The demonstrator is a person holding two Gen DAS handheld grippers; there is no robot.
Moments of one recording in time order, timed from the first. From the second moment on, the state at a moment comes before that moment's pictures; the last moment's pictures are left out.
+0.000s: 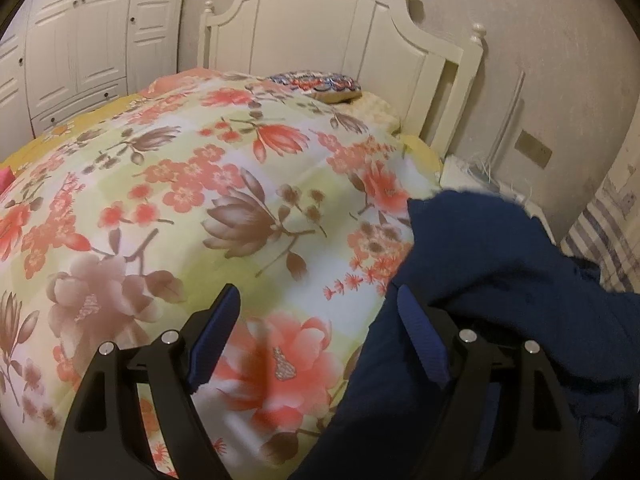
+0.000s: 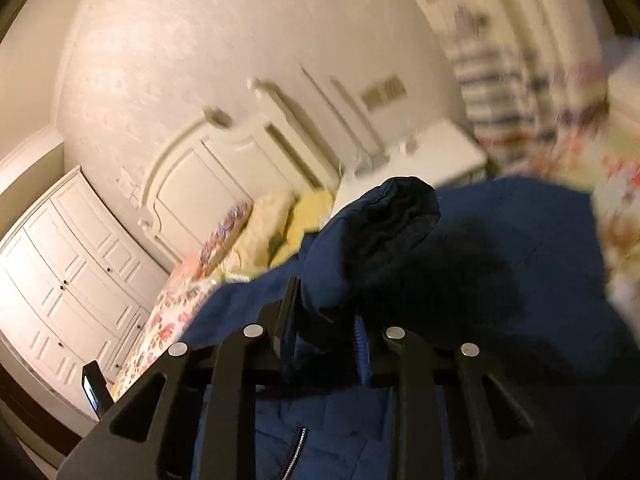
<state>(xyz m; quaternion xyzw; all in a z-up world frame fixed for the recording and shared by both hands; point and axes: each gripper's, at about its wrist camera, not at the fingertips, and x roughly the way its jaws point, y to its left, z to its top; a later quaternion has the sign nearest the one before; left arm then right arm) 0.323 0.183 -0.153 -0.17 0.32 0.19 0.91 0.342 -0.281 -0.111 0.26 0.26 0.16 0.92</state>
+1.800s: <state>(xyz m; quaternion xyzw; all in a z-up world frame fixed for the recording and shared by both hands) 0.473 0.029 -0.108 -0.03 0.42 -0.01 0.91 0.383 -0.220 -0.169 -0.03 0.39 0.04 0.92</state>
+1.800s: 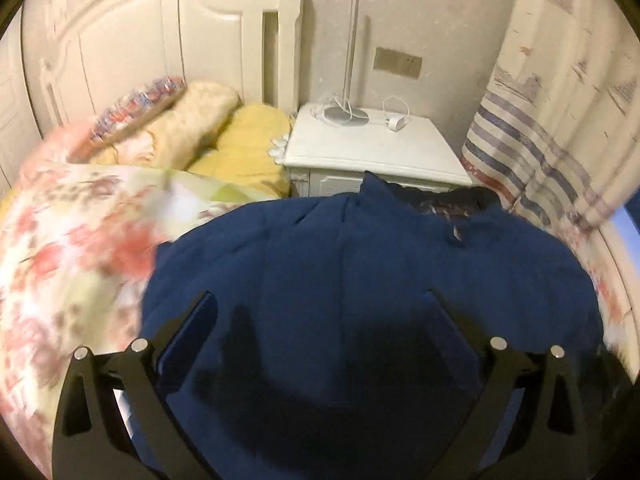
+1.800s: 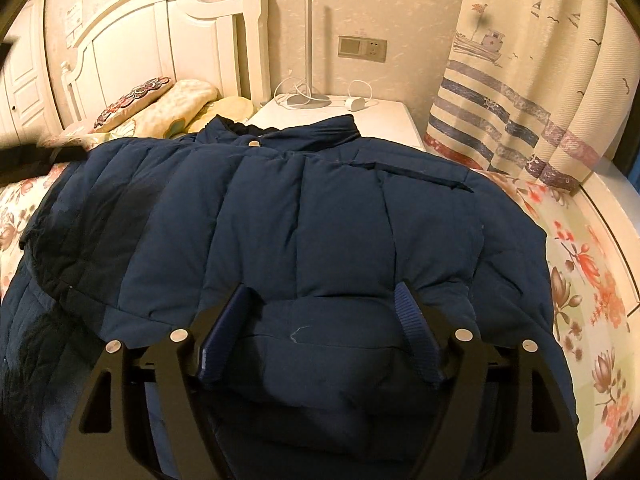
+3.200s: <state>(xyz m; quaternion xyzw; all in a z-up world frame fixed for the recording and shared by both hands) 0.398 0.060 -0.142 -0.01 0.39 0.01 0.92 0.384 -0.219 -0.171 -0.03 0.38 0.05 0.92</state>
